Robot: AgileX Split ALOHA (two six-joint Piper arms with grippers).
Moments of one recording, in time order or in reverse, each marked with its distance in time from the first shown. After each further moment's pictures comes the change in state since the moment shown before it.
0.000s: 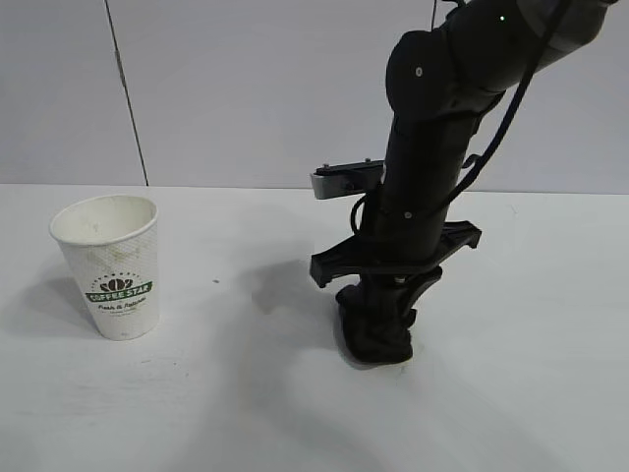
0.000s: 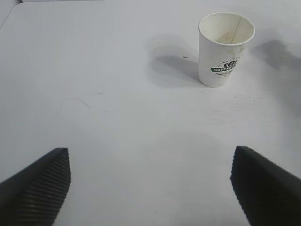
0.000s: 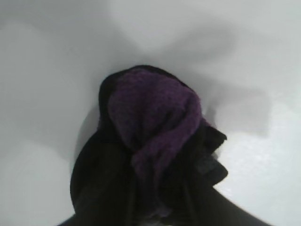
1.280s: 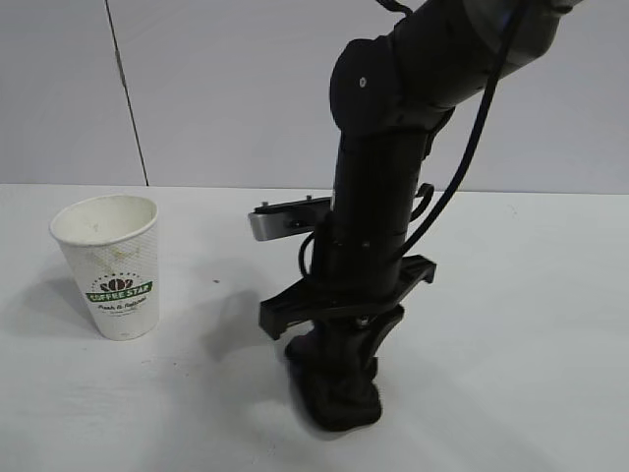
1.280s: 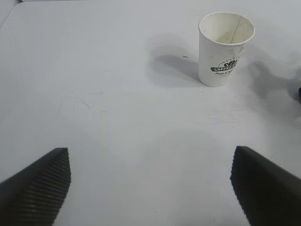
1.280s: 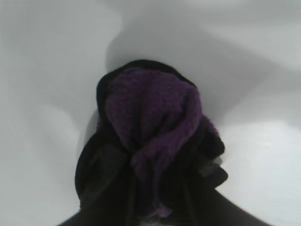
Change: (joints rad) left arm 0.000 0.000 0.001 0.000 0.000 0.000; right arm 0.108 0.005 0.000 0.081 0.119 -0.071
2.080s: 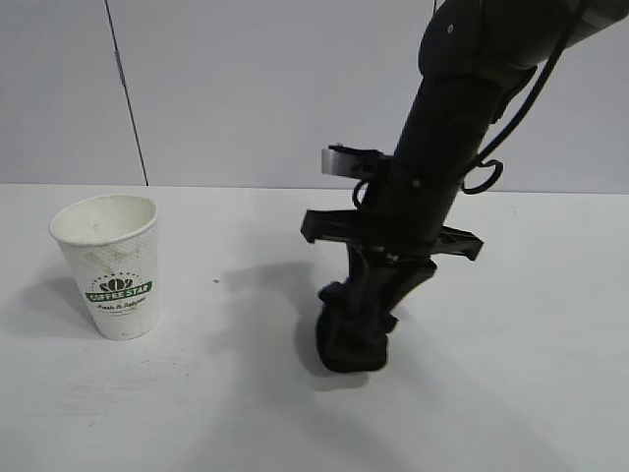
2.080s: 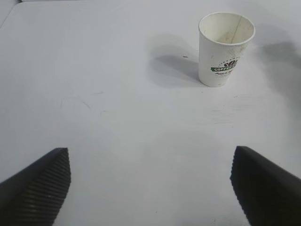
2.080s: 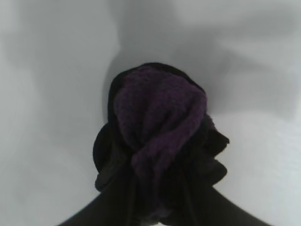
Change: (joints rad) left arm 0.000 0.000 0.000 0.000 0.000 0.000; right arm -0.149 -0.046 -0.052 0.404 0.016 -0.146
